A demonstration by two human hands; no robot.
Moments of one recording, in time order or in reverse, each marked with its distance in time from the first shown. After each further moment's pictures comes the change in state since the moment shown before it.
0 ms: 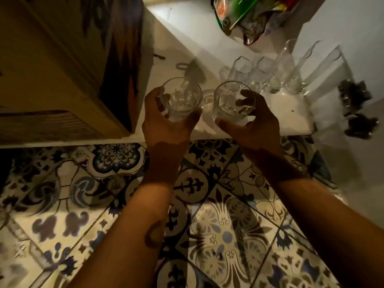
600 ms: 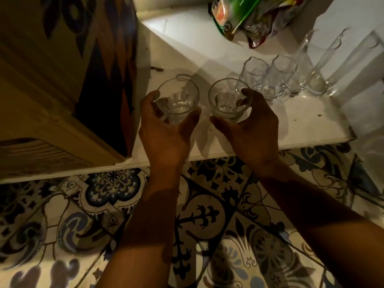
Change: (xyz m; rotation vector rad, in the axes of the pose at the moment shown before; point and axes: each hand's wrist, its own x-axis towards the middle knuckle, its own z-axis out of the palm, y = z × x) left_hand 0.044 -0.045 0.027 -0.024 -0.026 -0.067; right_hand 0.038 0.023 0.062 -0.021 0.160 -0.009
